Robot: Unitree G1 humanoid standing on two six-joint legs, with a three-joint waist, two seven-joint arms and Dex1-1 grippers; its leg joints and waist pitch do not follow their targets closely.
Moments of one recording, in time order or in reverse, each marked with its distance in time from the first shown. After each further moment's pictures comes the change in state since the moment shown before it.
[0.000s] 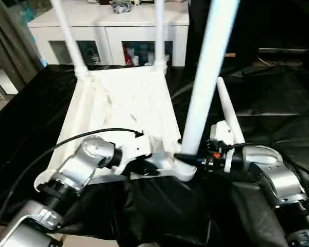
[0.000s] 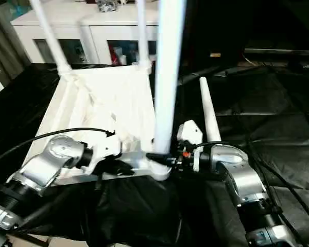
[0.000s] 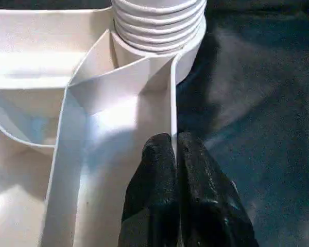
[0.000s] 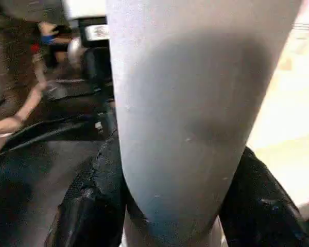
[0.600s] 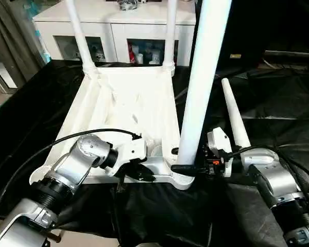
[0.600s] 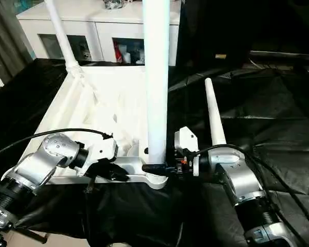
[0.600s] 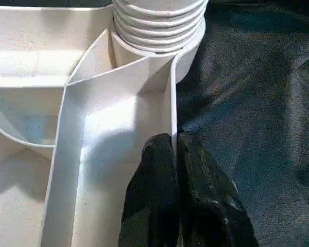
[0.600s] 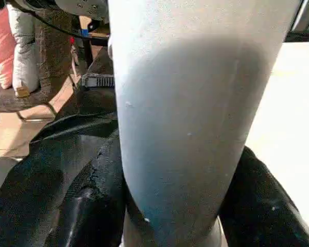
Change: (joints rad) left arm -0.013 0.019 -0.008 0.011 0.000 -0.028 -0.057; right arm -0.009 0.009 0.013 0.042 0.000 -0.074 0.085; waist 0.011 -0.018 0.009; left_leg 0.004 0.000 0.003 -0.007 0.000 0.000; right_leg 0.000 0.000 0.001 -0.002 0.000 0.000
